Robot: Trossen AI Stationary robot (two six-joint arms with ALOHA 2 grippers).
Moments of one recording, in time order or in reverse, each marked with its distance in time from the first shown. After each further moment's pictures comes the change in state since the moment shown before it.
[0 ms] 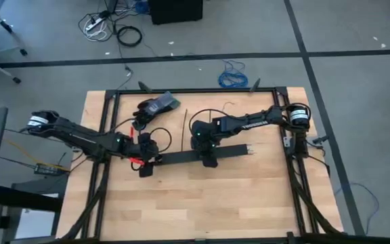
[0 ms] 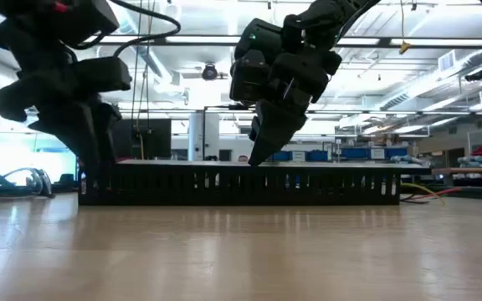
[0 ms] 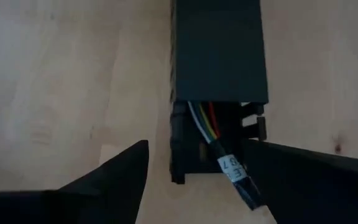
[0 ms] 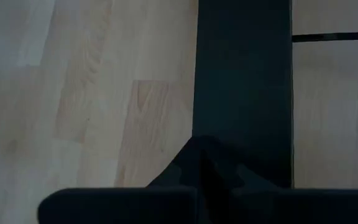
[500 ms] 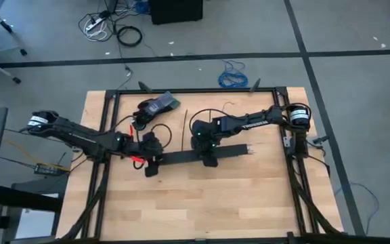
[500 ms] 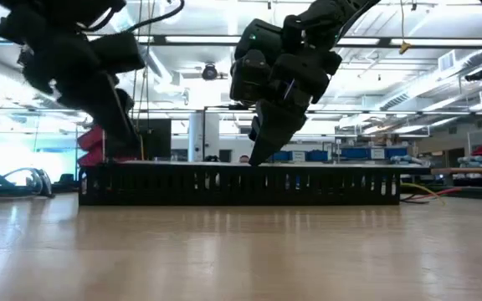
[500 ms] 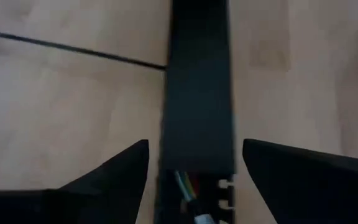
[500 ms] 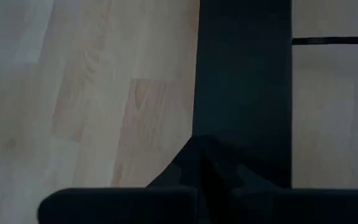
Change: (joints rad) left arm 0.002 0.000 0.052 0.096 0.034 -0.041; right arm -0.004 0.000 0.000 -0.004 0.000 -0.018
